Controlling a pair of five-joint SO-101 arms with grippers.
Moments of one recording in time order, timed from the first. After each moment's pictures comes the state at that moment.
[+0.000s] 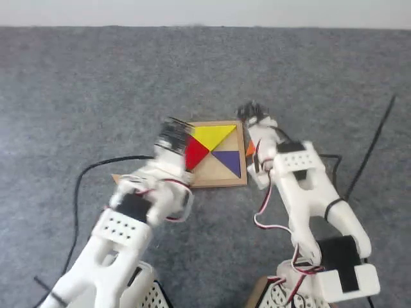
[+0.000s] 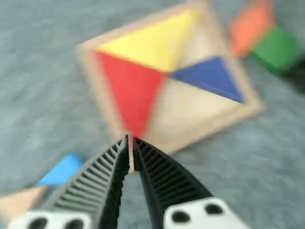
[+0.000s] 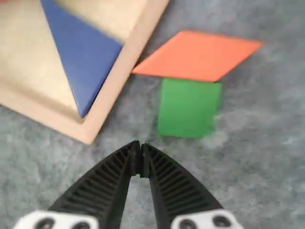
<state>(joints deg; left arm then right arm) 15.5 -47.9 70.6 43.5 3.2 -14.0 -7.6 43.0 47.0 21.9</state>
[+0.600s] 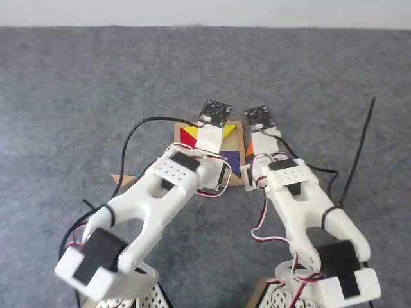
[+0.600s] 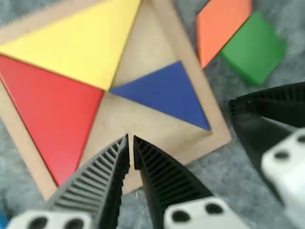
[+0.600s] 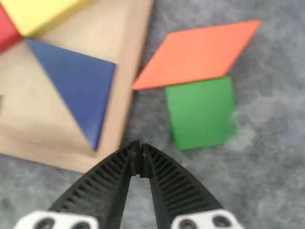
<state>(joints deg) 24.1 -3.7 43.6 40.2 15.5 -18.5 -9.1 52.1 33.3 2.9</state>
